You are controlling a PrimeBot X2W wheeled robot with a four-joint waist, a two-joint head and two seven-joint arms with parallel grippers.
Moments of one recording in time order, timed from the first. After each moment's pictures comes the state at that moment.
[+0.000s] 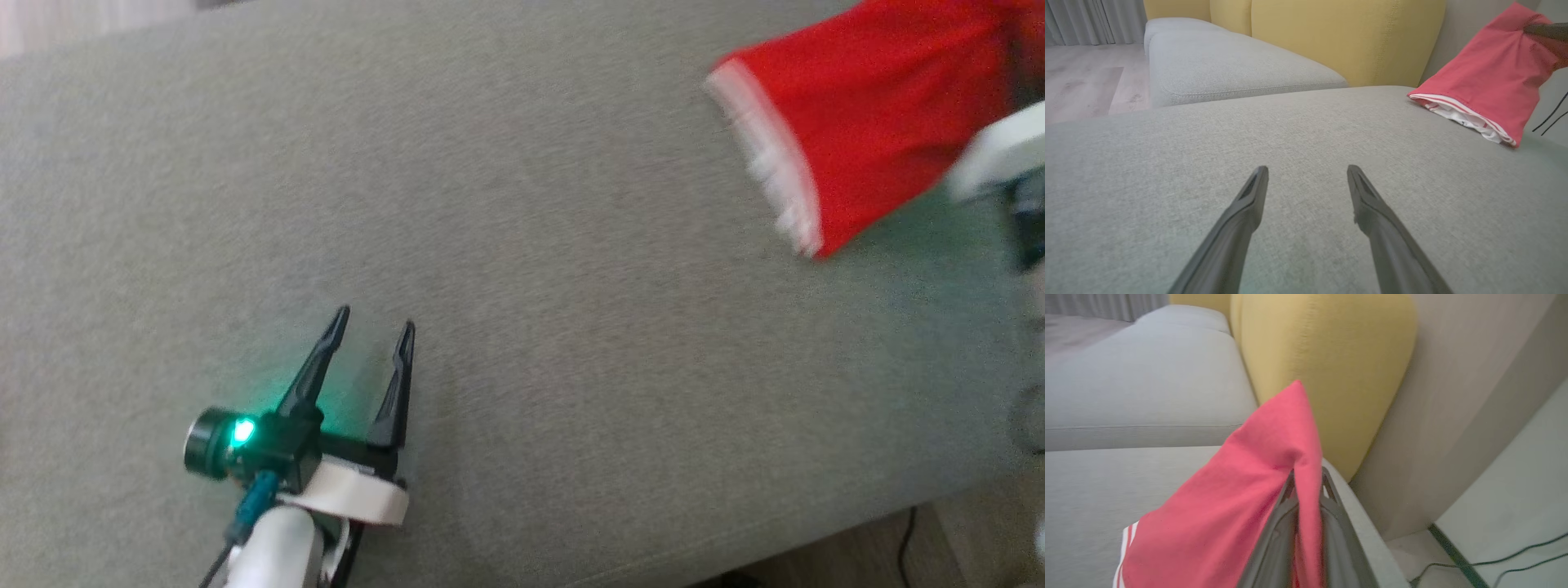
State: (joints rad) left arm -0.15 0.06 -0.22 0.28 -0.05 -0.12 -0.26; right arm -0.89 -0.28 -0.07 0.99 -0.02 0.13 -0.20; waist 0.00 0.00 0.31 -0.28
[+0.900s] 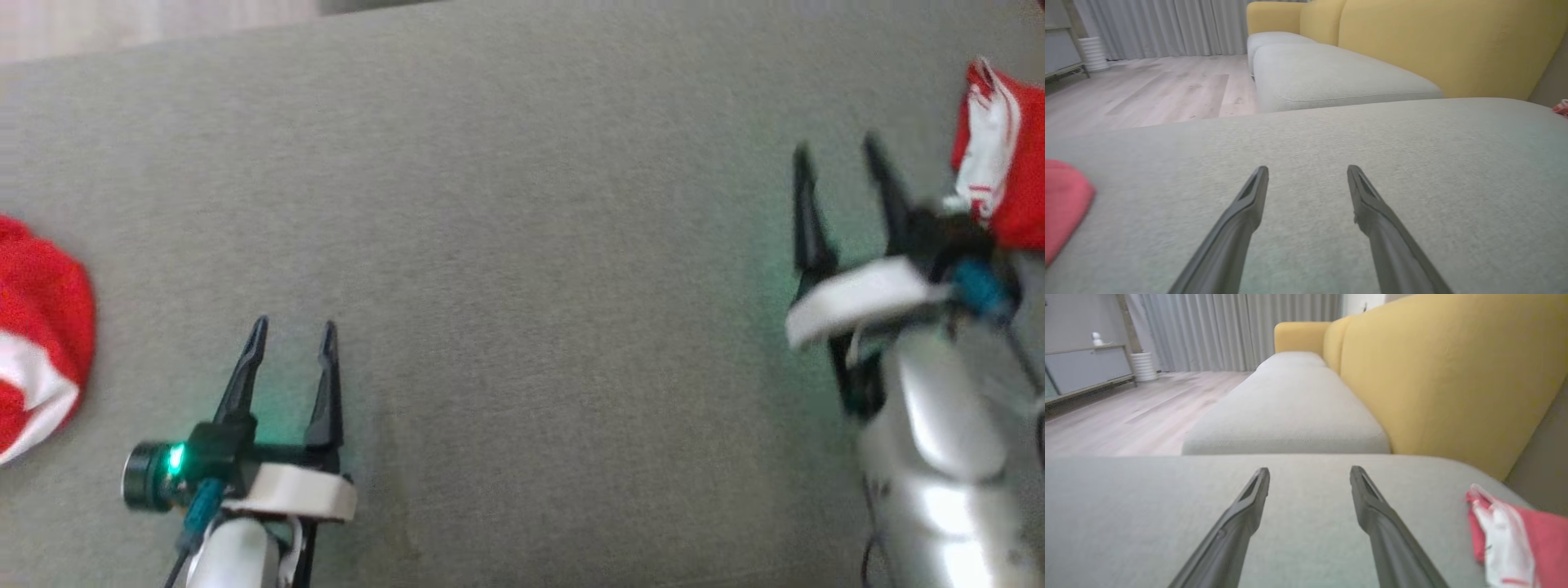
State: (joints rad) left arm -0.14 0.06 -0.09 0.31 -0.05 -0.07 -0.26; right arm -0.52 -0.07 -0.01 0.58 0.02 0.13 -0.25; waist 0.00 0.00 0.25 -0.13
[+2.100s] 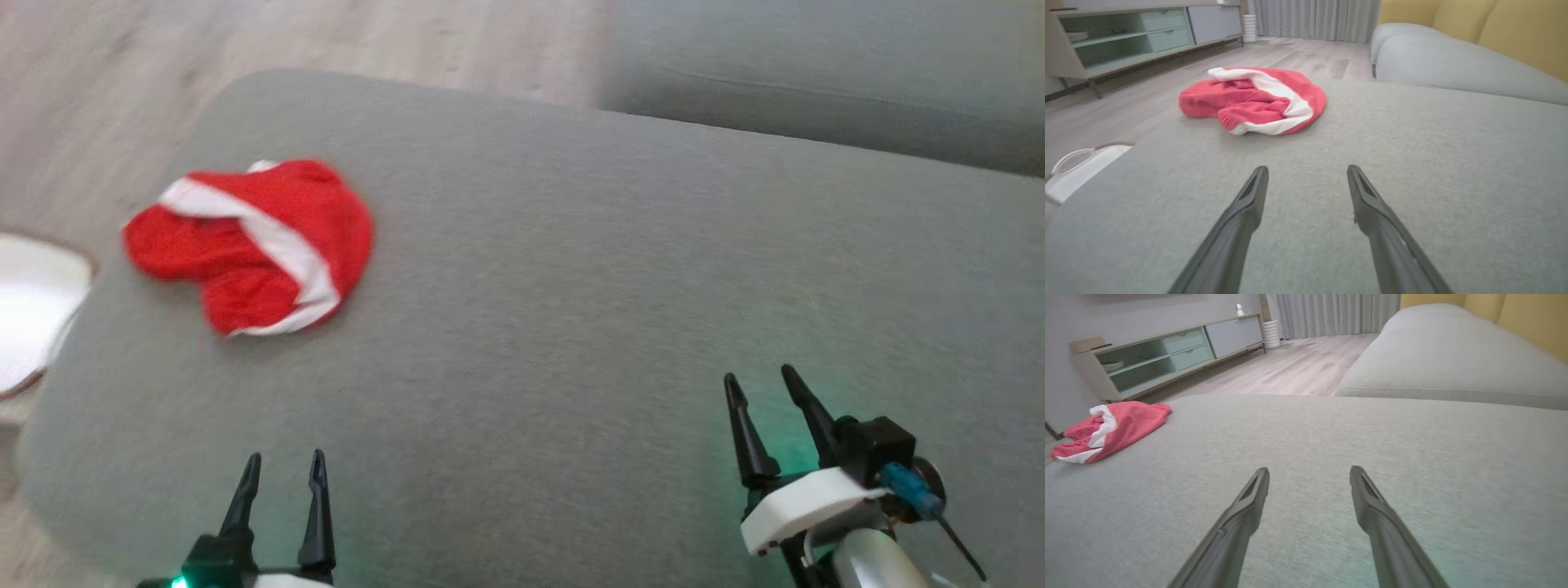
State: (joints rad) left arm 0.06 0.05 -0.06 0.37 -0.11 -0.03 -0.26; right arm -0.09 -0.05 0.14 0.48 0.14 0.13 -0.25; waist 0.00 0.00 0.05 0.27
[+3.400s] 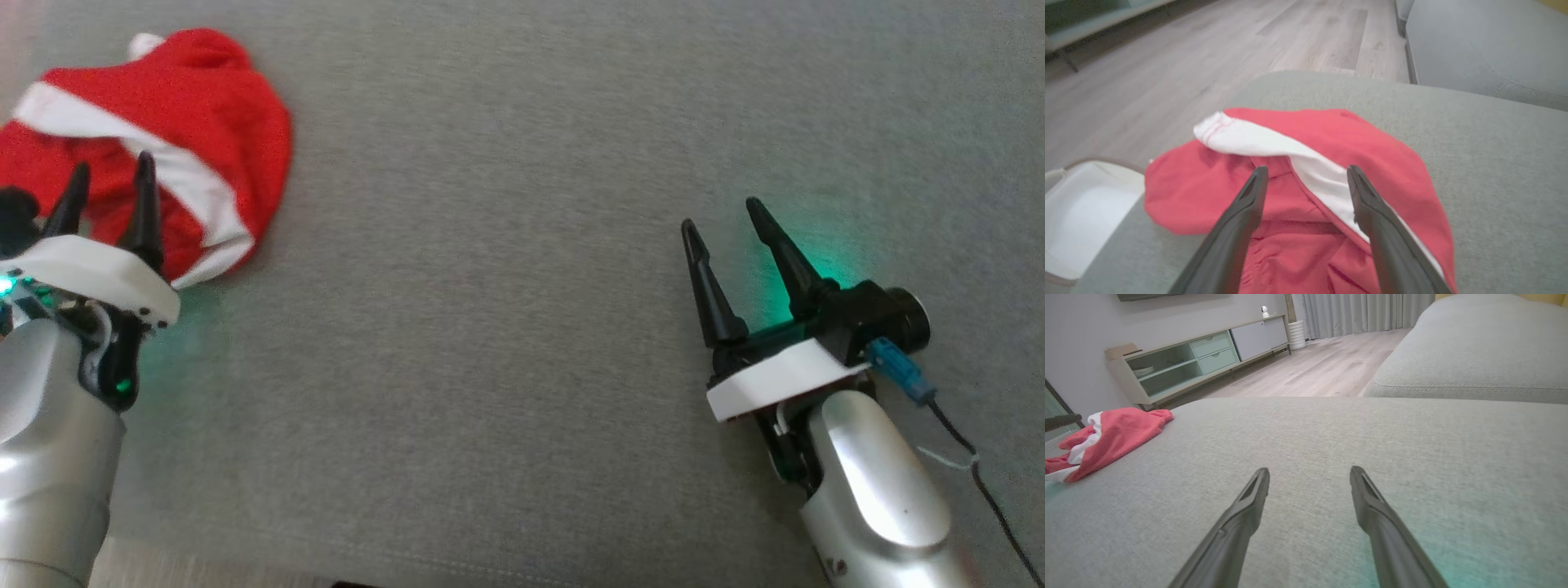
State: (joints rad) left arm -0.69 0.39 -0.30 0.79 -0.59 -0.13 -0.09; right arm -0.31 -0.06 0.24 0.35 0.10 0.13 -0.25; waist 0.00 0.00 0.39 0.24
